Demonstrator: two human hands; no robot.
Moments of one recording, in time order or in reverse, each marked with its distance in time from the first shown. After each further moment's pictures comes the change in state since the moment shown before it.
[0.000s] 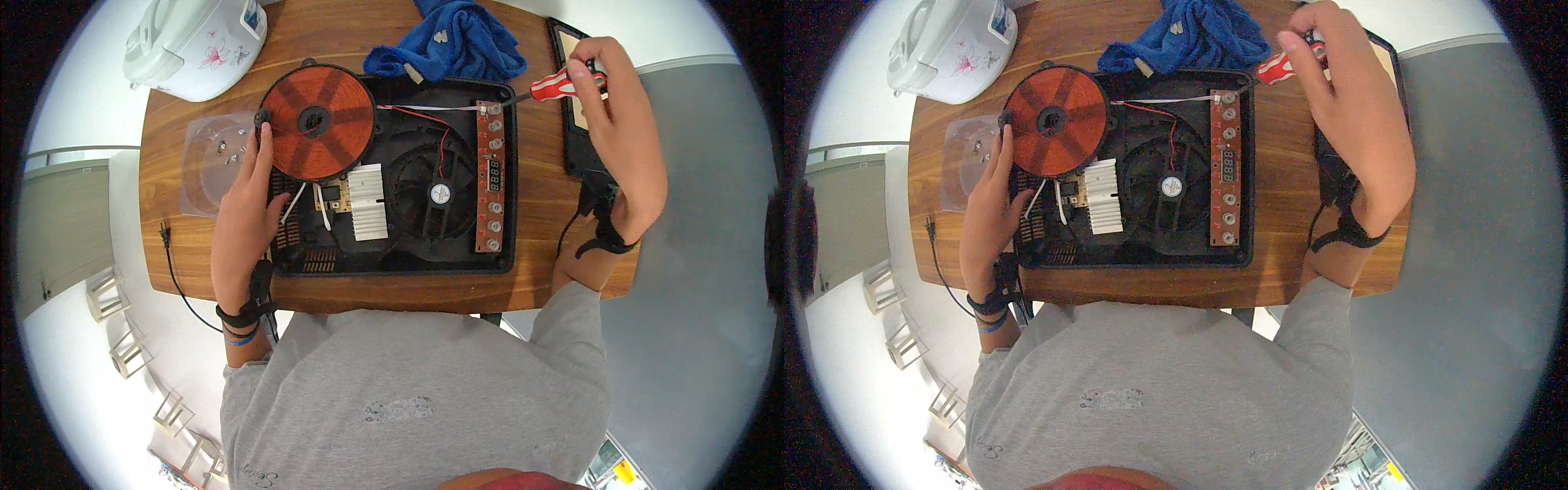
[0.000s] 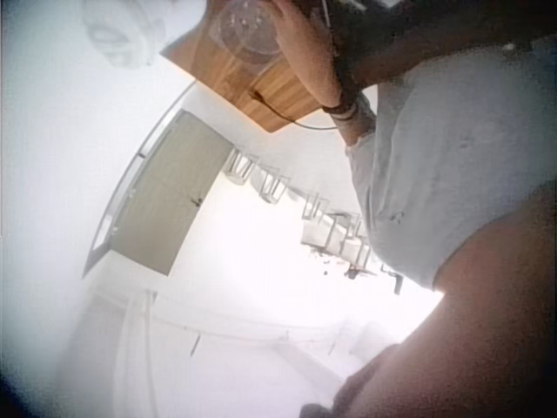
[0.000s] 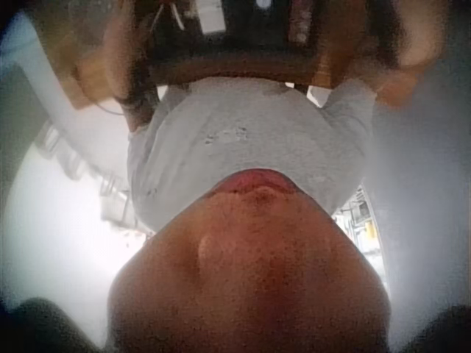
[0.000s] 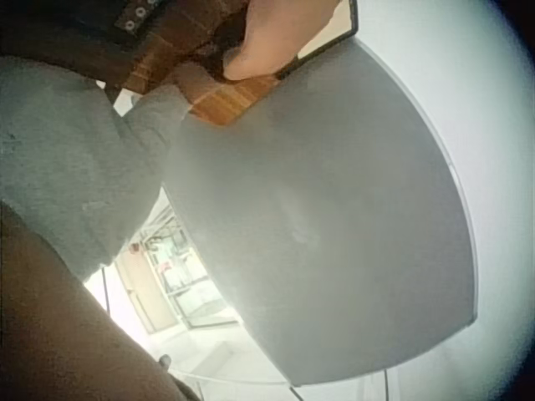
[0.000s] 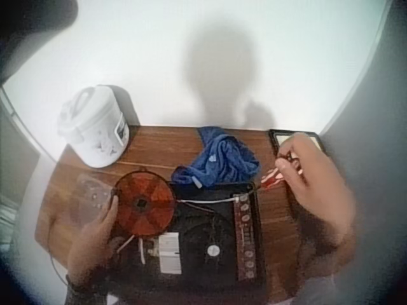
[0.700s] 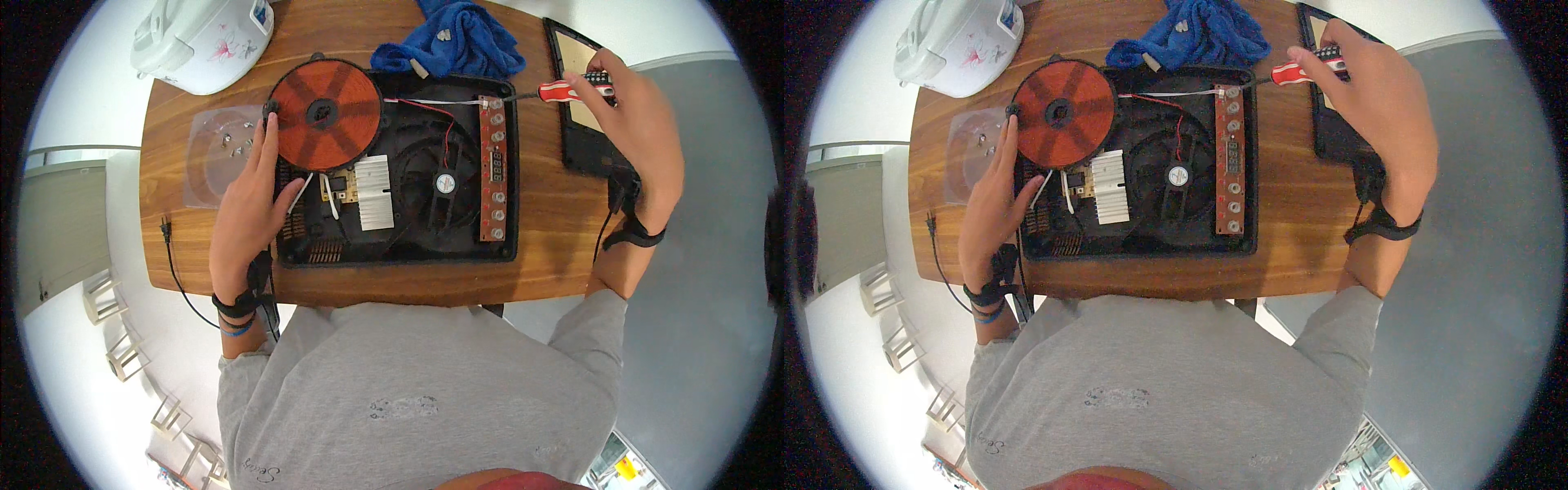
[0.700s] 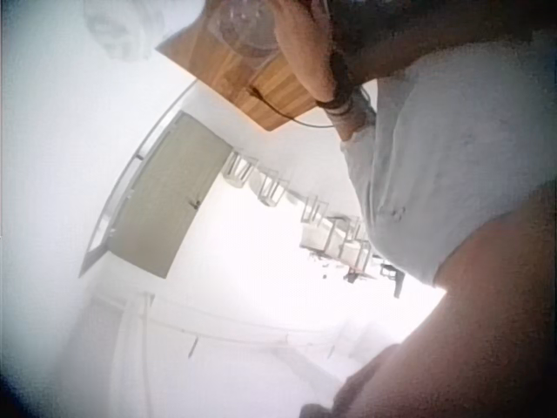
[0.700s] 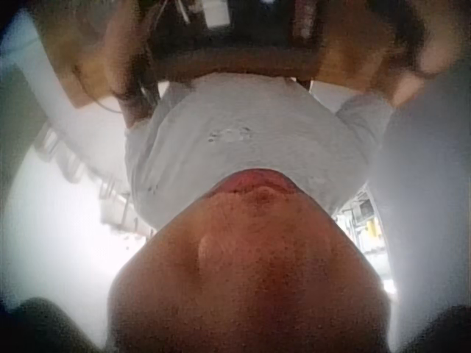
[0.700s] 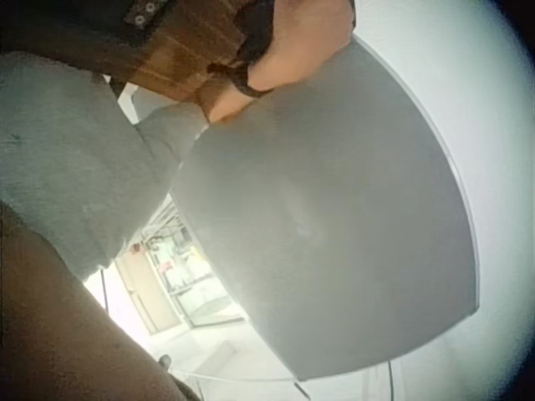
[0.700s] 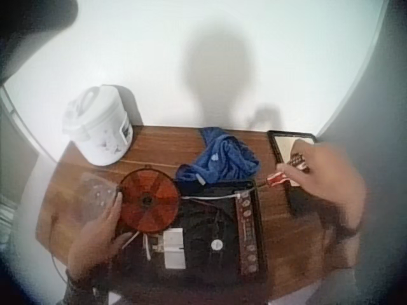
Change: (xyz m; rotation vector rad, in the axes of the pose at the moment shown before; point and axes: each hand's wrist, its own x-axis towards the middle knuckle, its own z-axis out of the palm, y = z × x) left_hand -0.001 -0.011 -0.004 0.068 0.026 0.147; right_hand 0.007 -0.018 -0.029 -0.404 -0.234 0.110
